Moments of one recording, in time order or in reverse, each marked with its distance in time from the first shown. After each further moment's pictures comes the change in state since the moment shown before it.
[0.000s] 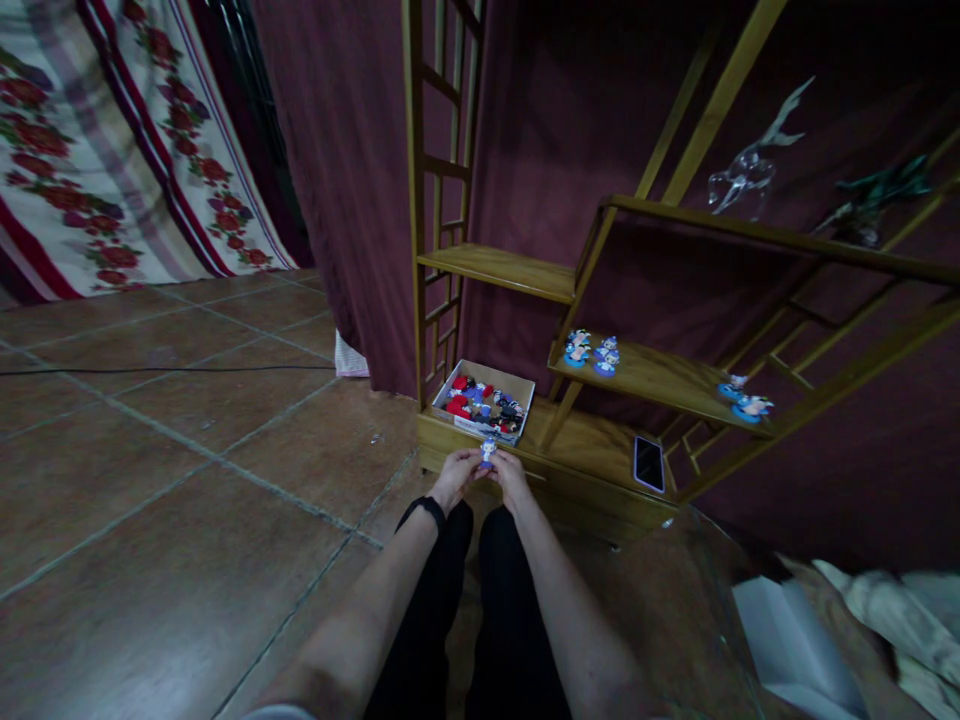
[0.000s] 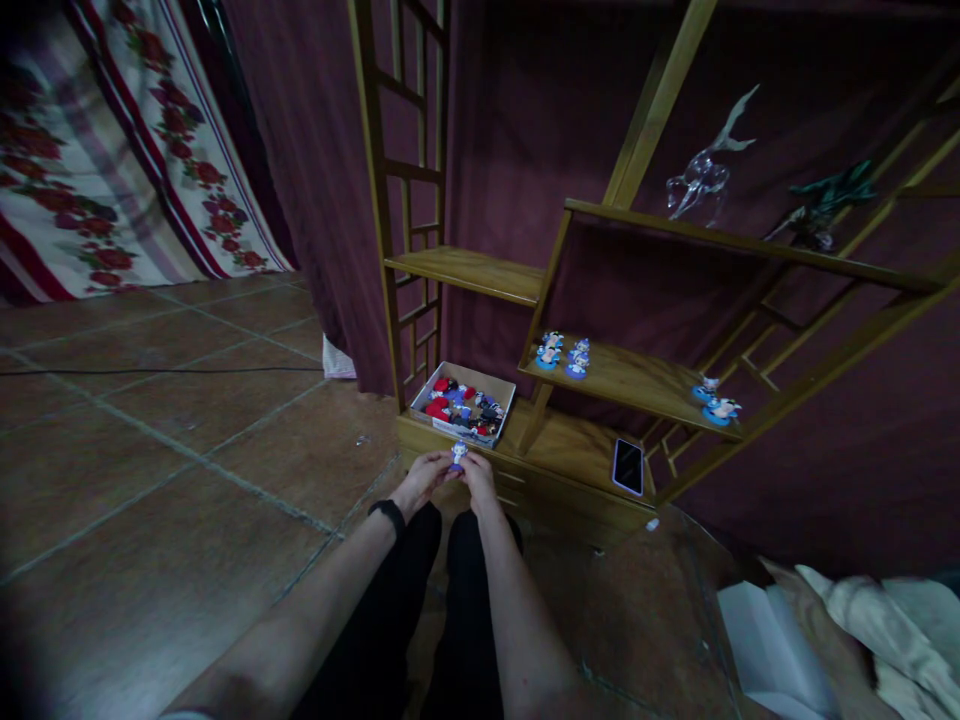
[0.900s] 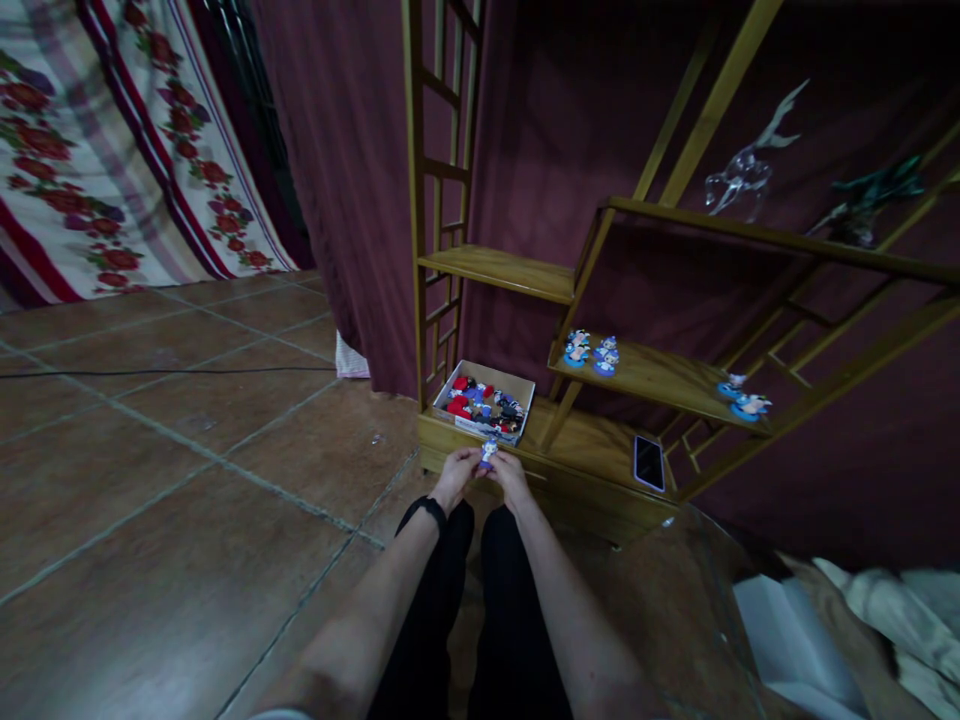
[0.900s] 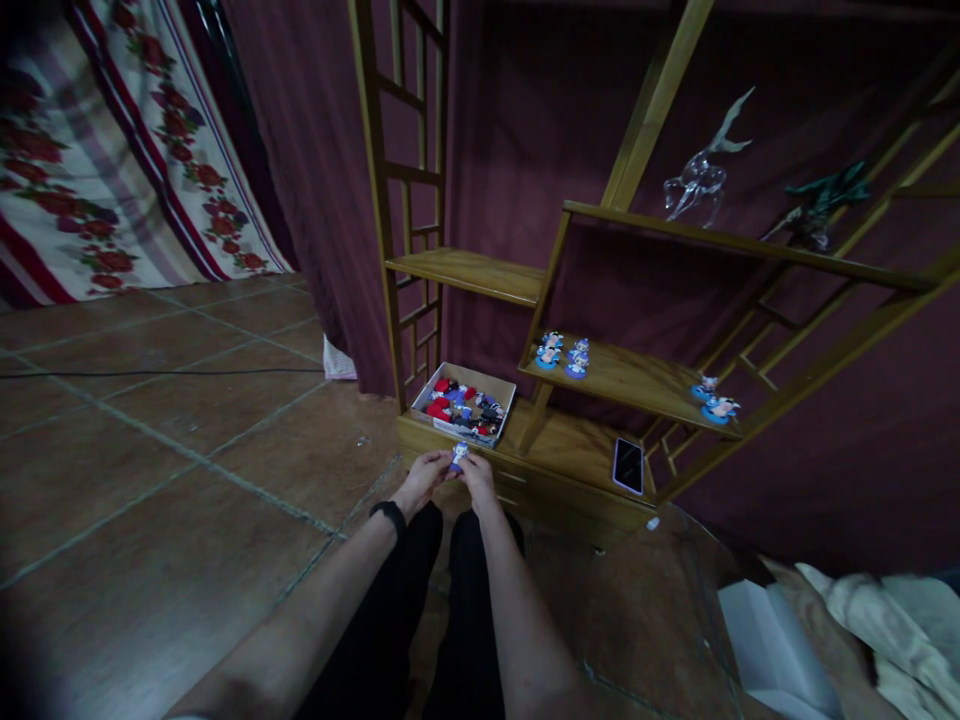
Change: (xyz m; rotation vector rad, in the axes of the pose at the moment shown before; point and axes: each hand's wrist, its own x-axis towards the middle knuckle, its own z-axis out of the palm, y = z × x) left_hand -0.001 0.000 0.000 0.045 0.015 0.041; right_hand 0.001 0.002 0.001 -0.011 0.013 -0.021
